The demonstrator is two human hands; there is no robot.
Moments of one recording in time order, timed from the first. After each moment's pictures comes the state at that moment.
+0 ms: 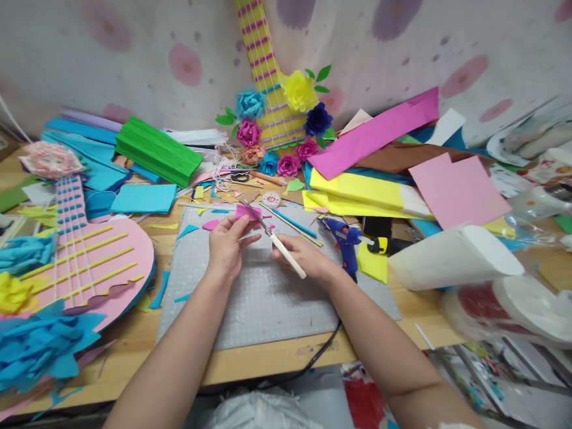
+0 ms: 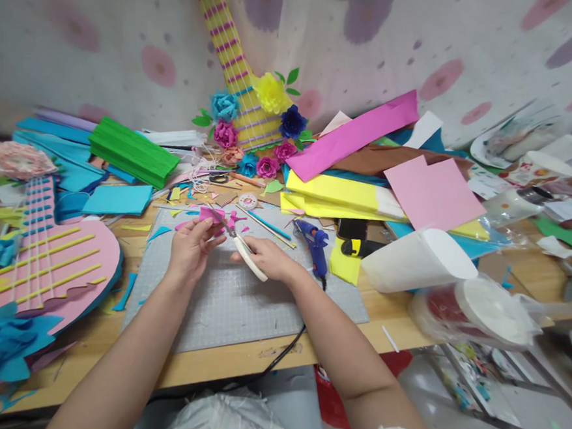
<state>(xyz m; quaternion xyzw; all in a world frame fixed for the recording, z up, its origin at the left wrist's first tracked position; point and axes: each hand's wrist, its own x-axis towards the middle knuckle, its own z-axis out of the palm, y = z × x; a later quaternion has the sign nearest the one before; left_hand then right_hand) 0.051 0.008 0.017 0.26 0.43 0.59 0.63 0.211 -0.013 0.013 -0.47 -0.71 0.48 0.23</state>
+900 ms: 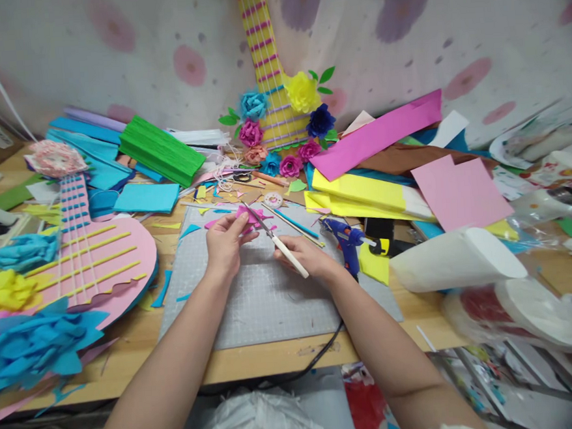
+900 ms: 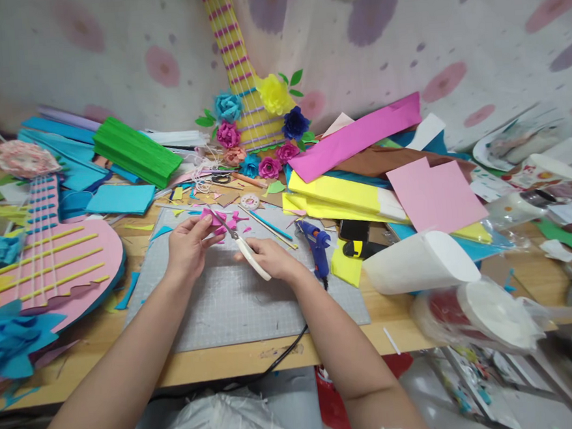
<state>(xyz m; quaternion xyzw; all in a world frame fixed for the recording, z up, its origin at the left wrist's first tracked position) 0.047 0.010 0.019 0.26 0.45 0.62 0.59 0.212 -0.010 0.009 -0.47 -0.69 0.50 0.22</state>
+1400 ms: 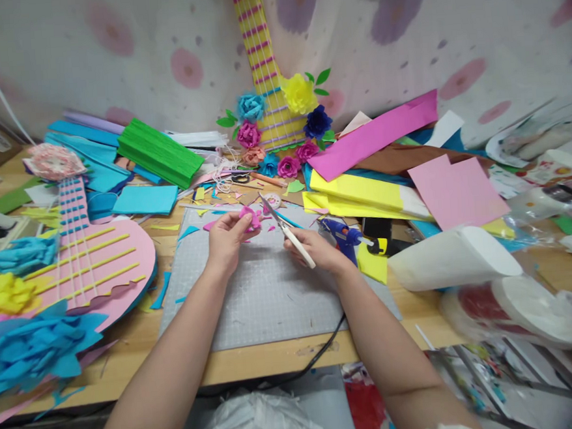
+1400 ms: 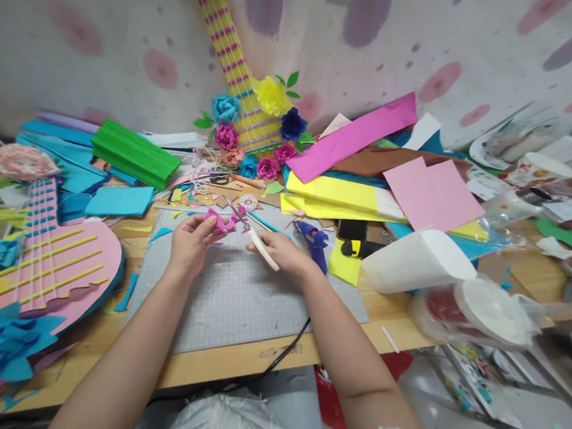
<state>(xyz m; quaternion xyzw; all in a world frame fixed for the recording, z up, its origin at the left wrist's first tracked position) 0.047 0.017 0.013 0.33 0.41 0.60 0.60 0.233 -0.004 0.005 -0.51 -0.70 0.44 0.23</state>
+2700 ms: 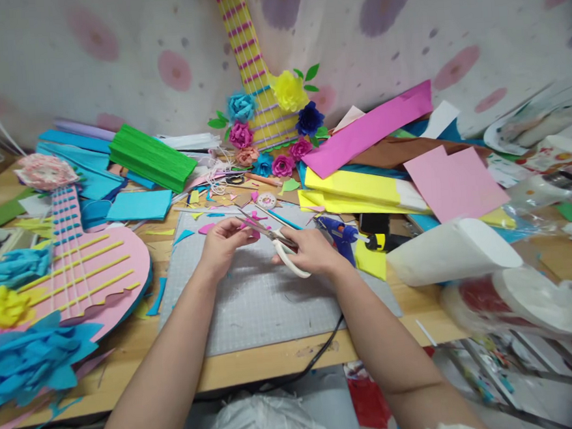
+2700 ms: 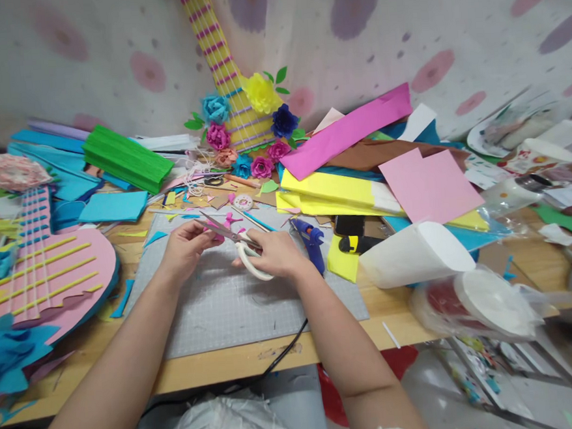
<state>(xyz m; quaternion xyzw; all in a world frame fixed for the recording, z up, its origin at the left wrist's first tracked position) 0.035 0.017 0.004 0.45 0.38 0.51 0.62 0.229 -0.014 0.025 -0.55 -0.80 0.21 0.14</state>
